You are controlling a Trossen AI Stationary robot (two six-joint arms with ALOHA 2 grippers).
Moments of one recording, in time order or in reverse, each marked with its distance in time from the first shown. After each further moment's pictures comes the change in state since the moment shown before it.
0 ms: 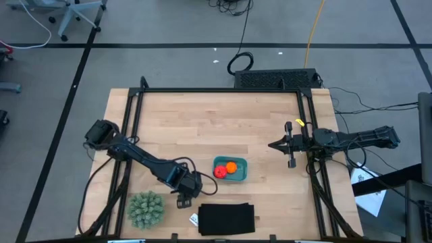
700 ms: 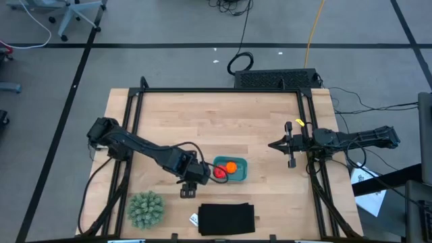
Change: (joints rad) left arm 0.107 0.000 0.266 -0.261 -0.038 0.270; right arm 0.000 0.000 0.000 0.000 0.000 0.000
